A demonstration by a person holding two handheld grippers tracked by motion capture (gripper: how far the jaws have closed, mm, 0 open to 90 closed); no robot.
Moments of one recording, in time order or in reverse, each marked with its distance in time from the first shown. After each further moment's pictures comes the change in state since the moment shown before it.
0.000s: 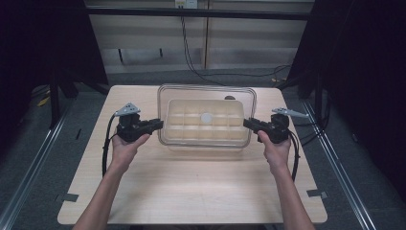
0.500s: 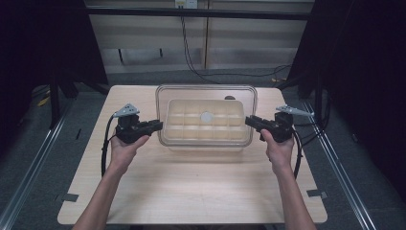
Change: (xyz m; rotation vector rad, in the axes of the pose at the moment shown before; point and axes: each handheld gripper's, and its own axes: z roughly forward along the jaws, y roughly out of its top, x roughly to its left) left arm -0.005 0.001 -0.006 0.007 0.001 0.003; right arm 0.005 0.009 -0.012 -0.027 0.025 0.000
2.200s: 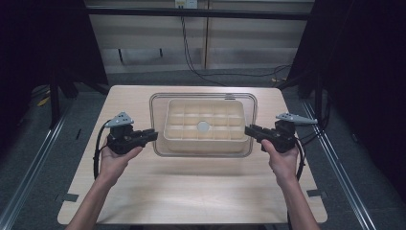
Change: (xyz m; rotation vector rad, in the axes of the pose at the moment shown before) left arm -0.023 -0.009 -0.034 0.046 -0.001 0.038; right arm 0.034 -0.006 -0.028 0.064 0.006 -0.034
